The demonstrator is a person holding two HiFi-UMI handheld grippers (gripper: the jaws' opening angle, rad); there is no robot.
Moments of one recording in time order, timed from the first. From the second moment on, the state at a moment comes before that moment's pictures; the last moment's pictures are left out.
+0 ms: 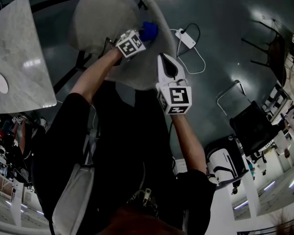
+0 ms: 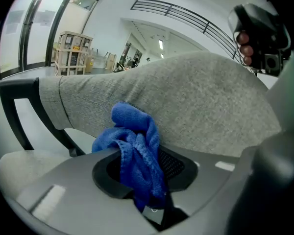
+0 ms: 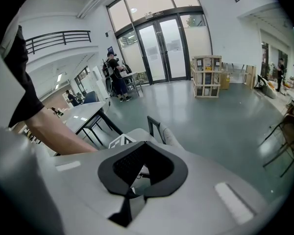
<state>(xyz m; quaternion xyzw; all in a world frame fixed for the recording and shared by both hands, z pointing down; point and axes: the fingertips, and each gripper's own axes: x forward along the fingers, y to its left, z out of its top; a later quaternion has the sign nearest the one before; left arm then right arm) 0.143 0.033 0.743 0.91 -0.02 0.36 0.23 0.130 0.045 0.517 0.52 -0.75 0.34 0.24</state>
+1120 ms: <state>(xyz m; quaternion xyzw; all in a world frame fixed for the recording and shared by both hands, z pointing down) 0.038 0.184 0.752 0.87 0.20 0.42 0.17 0.084 0.041 0.518 0.50 -0.76 0.34 0.25</state>
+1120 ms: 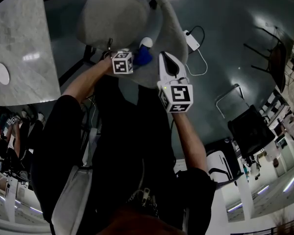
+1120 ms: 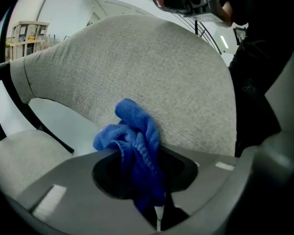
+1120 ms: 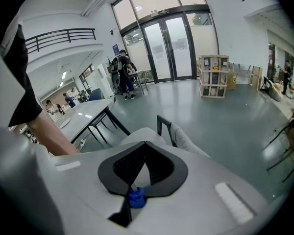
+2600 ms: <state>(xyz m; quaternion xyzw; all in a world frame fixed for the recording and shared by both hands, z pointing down) 0.018 0.065 0.755 0.89 0.06 0.39 0.23 0.074 0.028 0.518 0.50 -0.76 0.33 0.25</state>
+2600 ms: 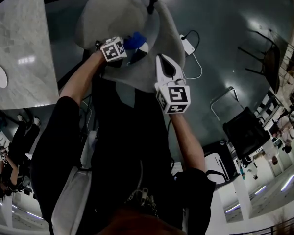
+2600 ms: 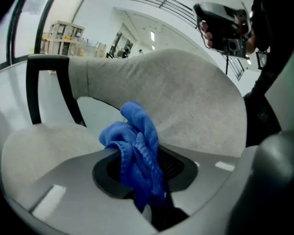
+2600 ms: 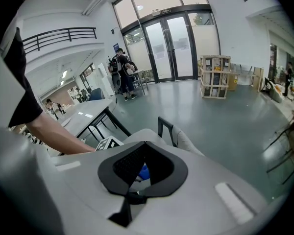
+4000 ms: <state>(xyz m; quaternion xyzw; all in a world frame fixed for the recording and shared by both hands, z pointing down) 0.136 -0.003 0.762 0.92 0.03 0.35 0.18 0.104 0.021 0.498 0.51 -0.76 0.34 0.22</state>
